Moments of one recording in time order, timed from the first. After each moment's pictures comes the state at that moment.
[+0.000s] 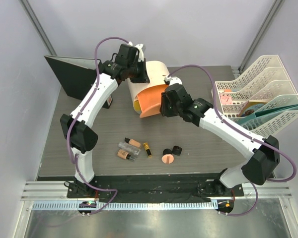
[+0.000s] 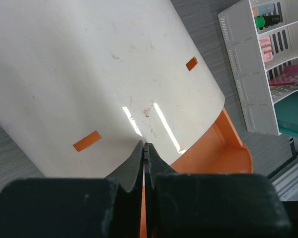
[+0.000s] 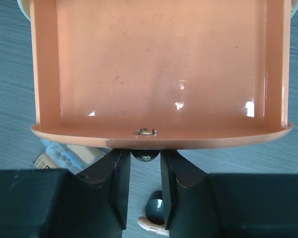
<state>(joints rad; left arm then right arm) -0.49 1.96 2.13 -0.85 0.19 -0.39 0.73 1.45 1.32 -0.58 0.22 0.45</state>
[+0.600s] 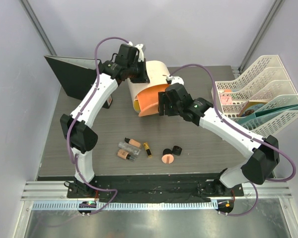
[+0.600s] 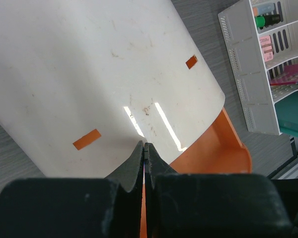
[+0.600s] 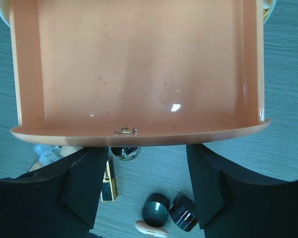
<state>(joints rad) -0.50 1.96 2.13 -0.85 0.19 -0.38 0.73 1.46 1.33 -0.59 0.27 0.47</state>
